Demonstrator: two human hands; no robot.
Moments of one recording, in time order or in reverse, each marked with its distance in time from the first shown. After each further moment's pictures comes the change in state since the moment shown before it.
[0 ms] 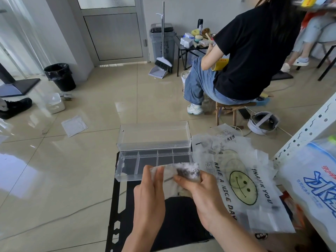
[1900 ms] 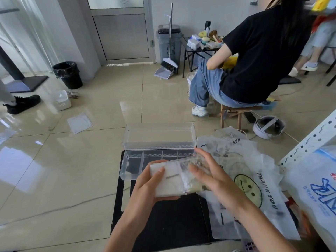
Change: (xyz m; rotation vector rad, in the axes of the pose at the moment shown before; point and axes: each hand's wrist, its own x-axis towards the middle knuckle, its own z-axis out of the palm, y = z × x) left_hand 0.018 -0.004 -0.026 -0.602 -0.320 -0.378; right_hand 0.010 -0.039 -0.037 -0.537 -0.390 -0.204
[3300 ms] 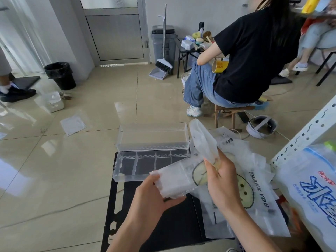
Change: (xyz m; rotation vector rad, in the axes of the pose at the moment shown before) left_hand -0.002 -0.012 0.022 -0.340 -0.075 -0.165; right_hand 0.003 0.016 0.003 0.000 0.595 -0.226
